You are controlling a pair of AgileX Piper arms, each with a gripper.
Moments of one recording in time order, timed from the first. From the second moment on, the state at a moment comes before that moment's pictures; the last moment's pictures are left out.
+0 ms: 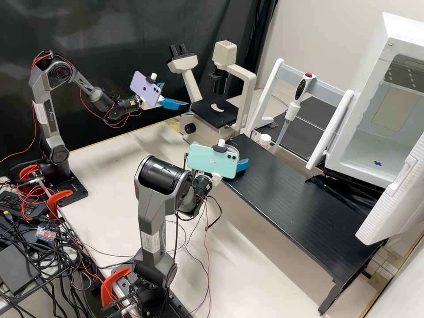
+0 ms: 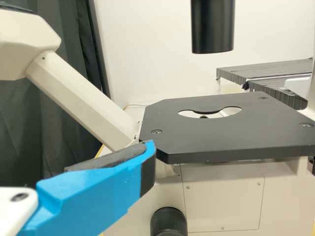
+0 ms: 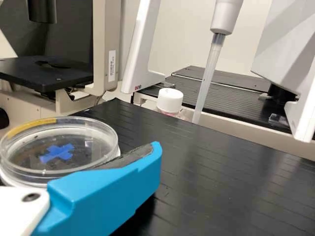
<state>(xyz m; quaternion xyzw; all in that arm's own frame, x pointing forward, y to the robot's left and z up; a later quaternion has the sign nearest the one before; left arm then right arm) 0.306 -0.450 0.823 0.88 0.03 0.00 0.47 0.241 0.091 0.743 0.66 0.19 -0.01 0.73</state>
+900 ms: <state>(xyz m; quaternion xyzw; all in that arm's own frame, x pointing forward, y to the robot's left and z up) 0.306 -0.450 0.823 0.88 0.03 0.00 0.47 0.244 0.090 0.741 0.66 0.22 -0.02 0.72</state>
